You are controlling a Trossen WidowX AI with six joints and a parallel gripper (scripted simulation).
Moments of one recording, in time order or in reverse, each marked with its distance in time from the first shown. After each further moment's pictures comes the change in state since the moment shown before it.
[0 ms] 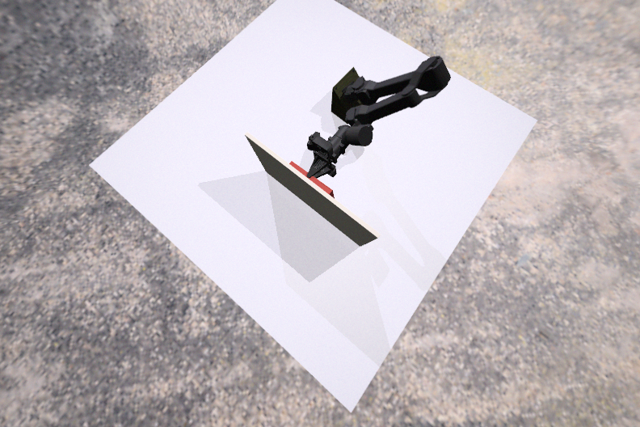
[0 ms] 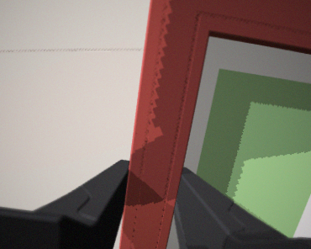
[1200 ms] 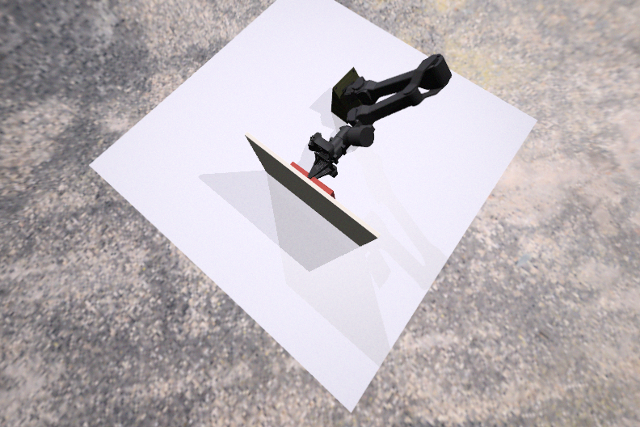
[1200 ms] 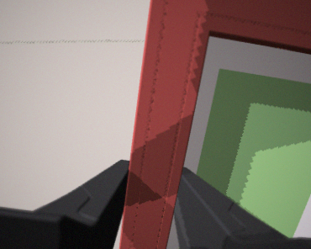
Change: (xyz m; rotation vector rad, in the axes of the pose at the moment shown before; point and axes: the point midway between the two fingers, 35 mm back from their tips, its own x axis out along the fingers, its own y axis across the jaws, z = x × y) arm -0.001 0.000 -0.004 0.000 -0.008 -0.004
